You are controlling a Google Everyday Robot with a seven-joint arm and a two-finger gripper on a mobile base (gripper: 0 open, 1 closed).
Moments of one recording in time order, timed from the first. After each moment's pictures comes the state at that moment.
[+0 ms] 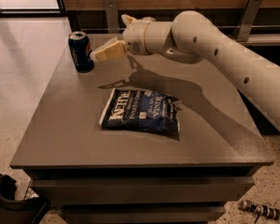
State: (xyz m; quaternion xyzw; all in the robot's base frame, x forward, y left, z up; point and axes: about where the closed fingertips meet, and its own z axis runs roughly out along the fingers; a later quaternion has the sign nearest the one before) arm 0.709 0.089 0.932 -0.46 0.61 0.28 0.58
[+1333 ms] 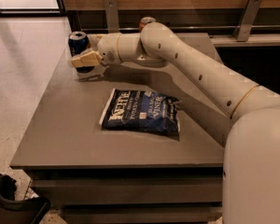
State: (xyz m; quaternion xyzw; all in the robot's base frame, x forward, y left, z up) arm 0.724 0.180 0.880 -0.49 0.60 0.36 0.53
